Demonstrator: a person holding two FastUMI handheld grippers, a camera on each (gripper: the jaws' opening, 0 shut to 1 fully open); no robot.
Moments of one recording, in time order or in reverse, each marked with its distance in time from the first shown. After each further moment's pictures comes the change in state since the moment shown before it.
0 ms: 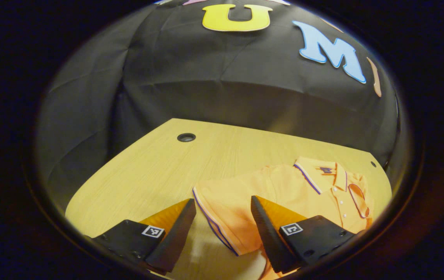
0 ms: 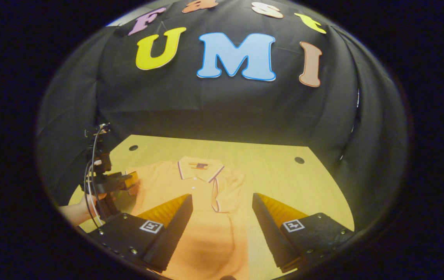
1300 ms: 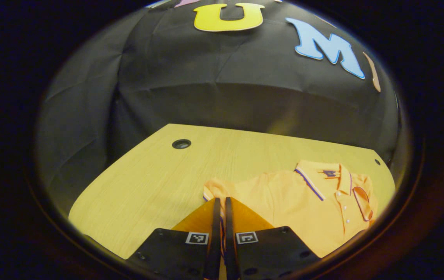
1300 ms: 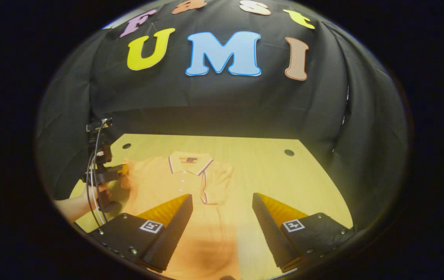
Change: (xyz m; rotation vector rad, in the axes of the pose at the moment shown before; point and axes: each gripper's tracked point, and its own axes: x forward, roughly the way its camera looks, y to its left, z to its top) left arm 0.004 -0.032 0.024 0.074 -0.034 -0.006; right arm -0.017 -0.031 -0.020 0.043 0.009 -0.049
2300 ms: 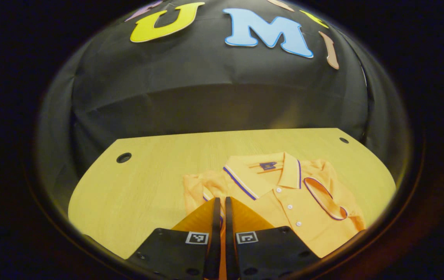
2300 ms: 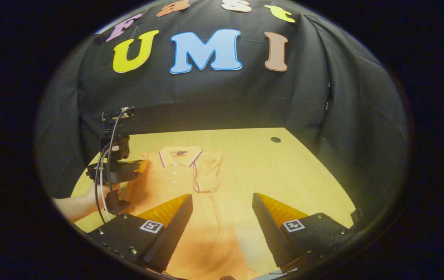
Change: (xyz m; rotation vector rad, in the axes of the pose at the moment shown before) left arm -0.014 -0.135 -0.017 0.183 0.037 -0.245; right arm -0.018 -0.011 -0.040 0.109 0.034 -0.082
